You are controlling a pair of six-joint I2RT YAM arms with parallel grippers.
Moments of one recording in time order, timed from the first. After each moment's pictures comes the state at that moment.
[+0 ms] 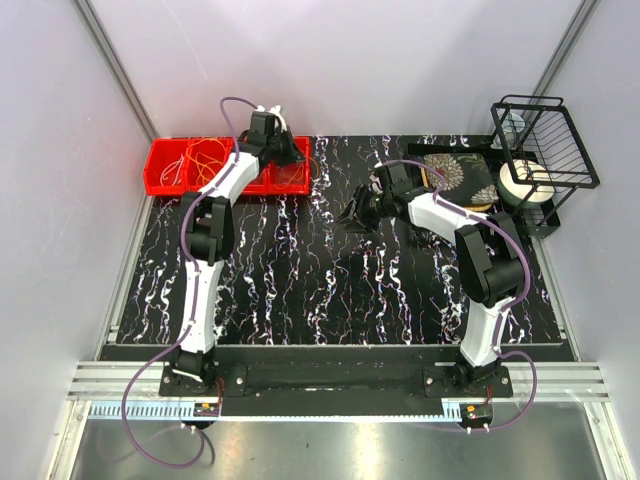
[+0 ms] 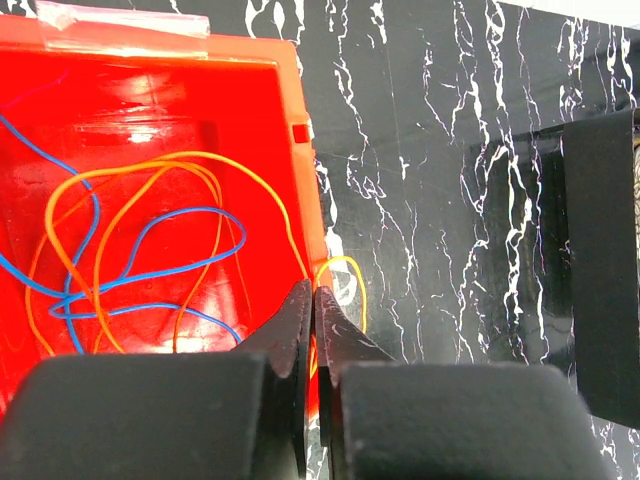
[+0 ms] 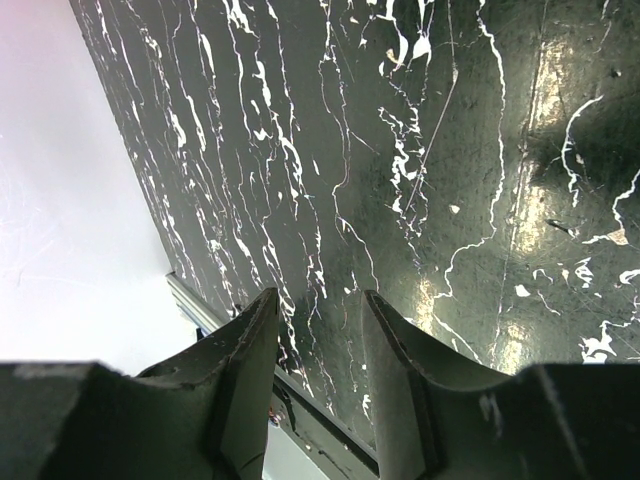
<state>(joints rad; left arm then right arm) -0.23 2.44 2.14 -0.31 0.32 -0.48 0.41 1.91 1.31 -0.23 -0.53 0.85</state>
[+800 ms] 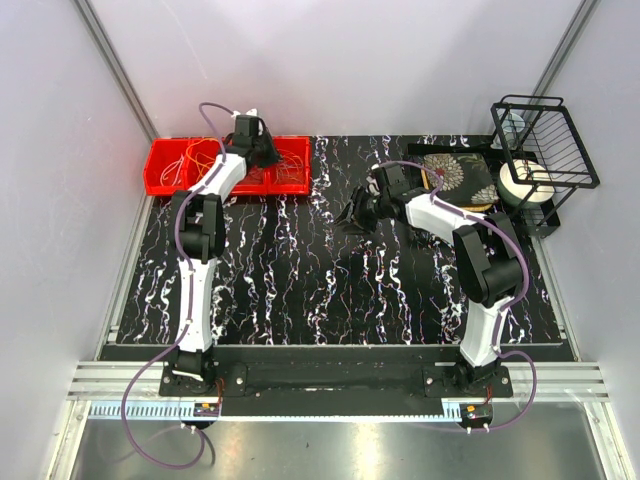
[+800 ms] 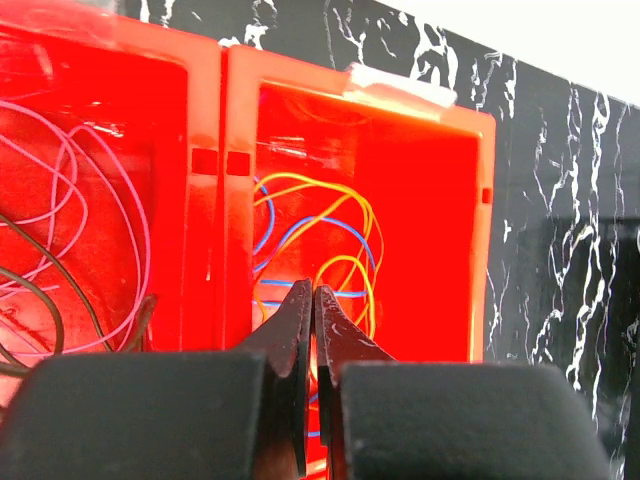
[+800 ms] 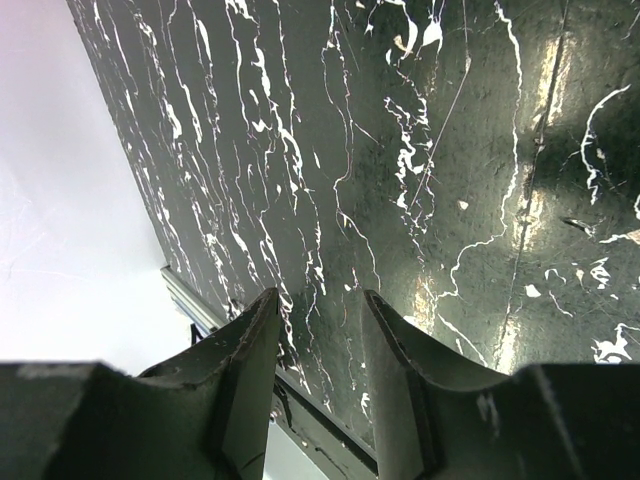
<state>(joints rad) -0.16 2.44 2.09 -0.29 0.19 -0.54 0.42 1.92 1.31 -0.23 -0.53 0.84</state>
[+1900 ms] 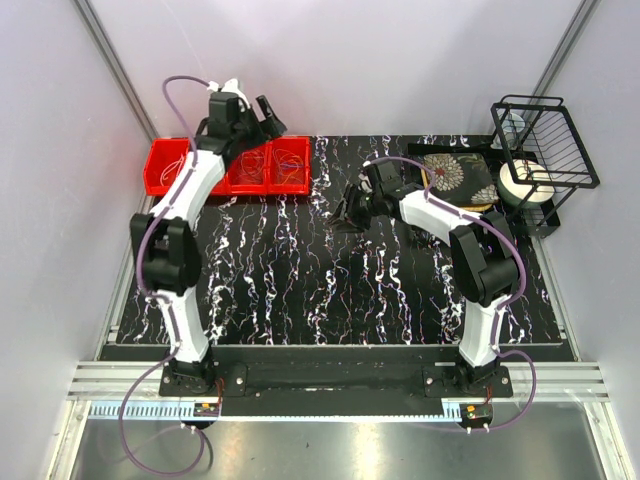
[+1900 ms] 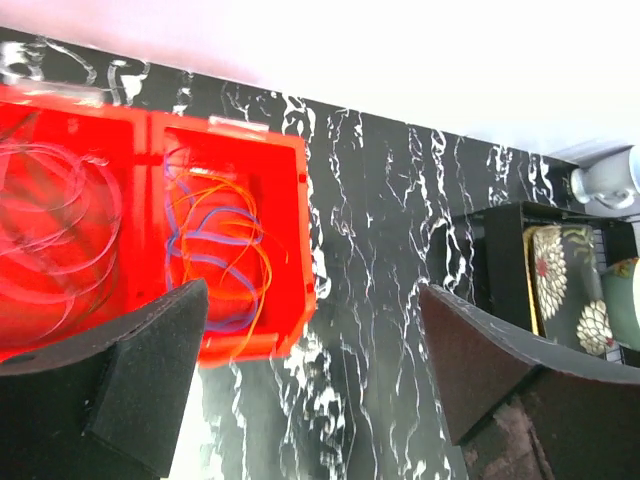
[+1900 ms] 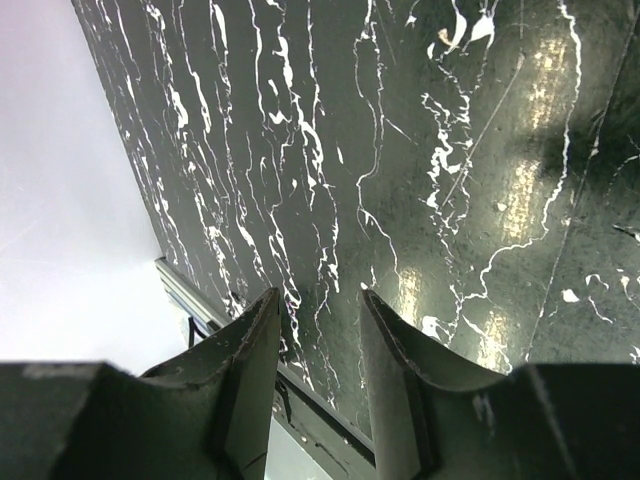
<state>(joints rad) -0.17 2.03 1.87 -0.29 0.17 -0.54 0.46 1.94 1.38 -0.29 -0.51 0.83</state>
